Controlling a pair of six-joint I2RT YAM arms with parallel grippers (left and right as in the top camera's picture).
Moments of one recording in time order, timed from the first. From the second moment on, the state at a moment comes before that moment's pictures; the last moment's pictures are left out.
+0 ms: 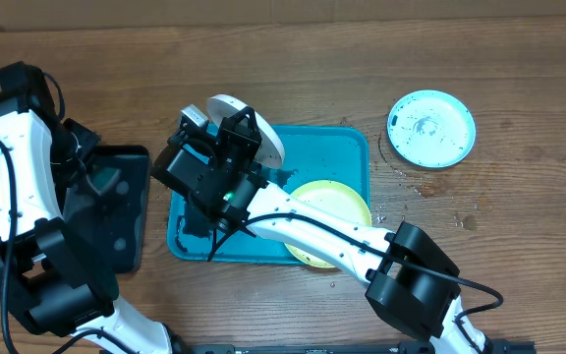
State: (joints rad) left arm 0.42 1.87 1.66 -1.23 -0.06 -0.63; right arm 1.05 2.13 1.83 -0.55 1.19 -0.42
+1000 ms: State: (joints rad) left arm 0.42 1.87 1.66 -1.22 -0.06 -0.63; right arm 0.04 1.93 1.85 -1.14 -0.03 0.42
